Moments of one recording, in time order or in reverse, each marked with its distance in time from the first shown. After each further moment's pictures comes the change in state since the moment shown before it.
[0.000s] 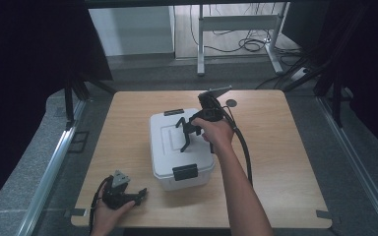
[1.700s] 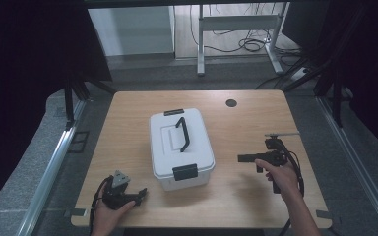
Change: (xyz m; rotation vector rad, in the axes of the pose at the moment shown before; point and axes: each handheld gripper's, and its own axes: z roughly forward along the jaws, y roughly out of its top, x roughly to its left) left arm -0.001 0.000 0.000 0.000 0.004 -0.005; right arm -0.184 -0.115 -0.052 -0.194 0.061 -0.091
